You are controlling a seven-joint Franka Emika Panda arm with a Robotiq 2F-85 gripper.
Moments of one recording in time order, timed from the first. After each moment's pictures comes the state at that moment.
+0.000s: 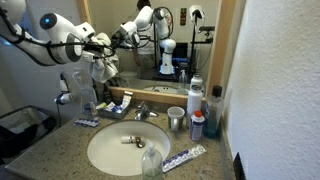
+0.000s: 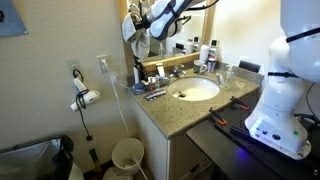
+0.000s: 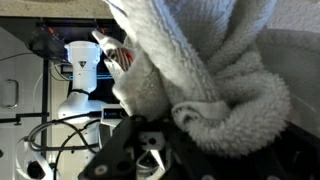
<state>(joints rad) 0.80 0.36 -0.51 -2.01 0.08 3.45 0.18</state>
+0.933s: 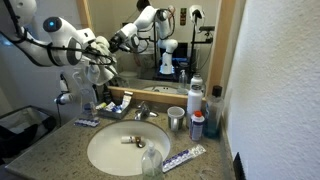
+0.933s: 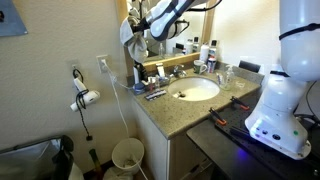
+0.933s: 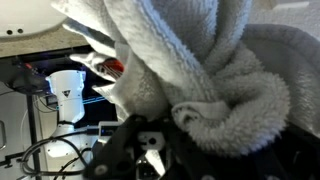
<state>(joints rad) 0.40 0.34 -0.06 -2.01 0.03 3.45 0.26</state>
